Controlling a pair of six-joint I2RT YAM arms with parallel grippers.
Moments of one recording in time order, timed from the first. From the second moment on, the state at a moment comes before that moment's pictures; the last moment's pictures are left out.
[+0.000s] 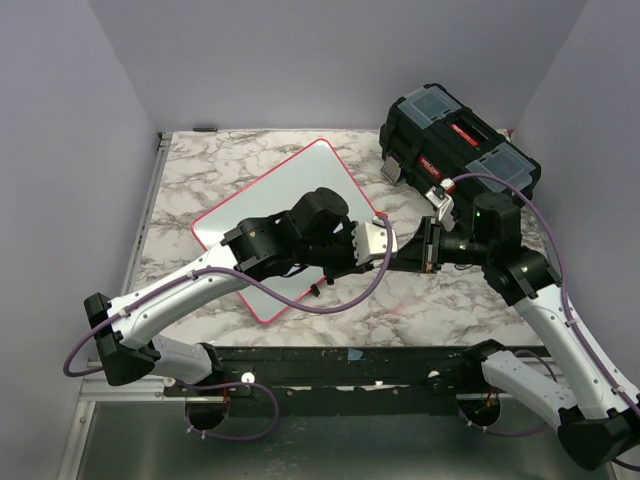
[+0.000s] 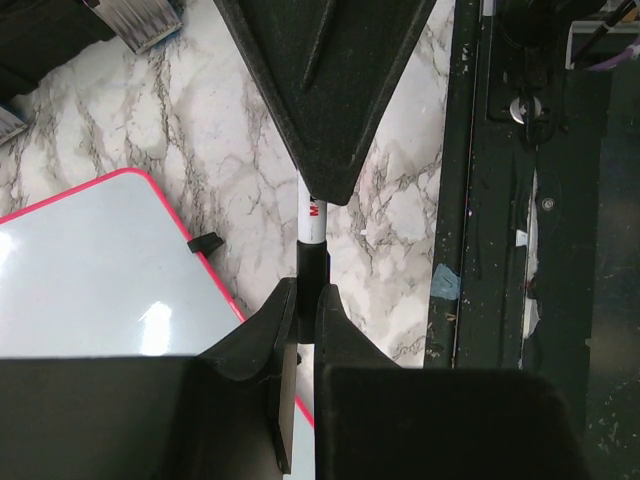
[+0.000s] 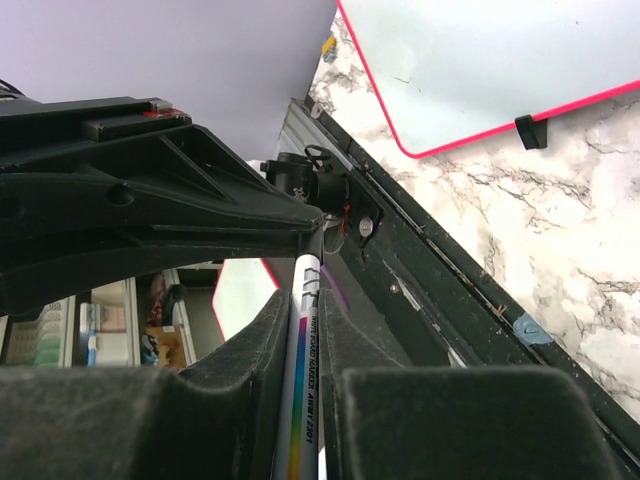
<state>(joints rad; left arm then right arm) -1.05 1.34 1.47 -0.76 0.29 0.35 0.39 0.87 0.95 -0.53 -0.85 0.74</state>
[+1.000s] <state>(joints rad) -1.05 1.33 1.44 -0.75 0.29 0.35 0.39 0.87 0.93 -0.48 -0.85 0.76</state>
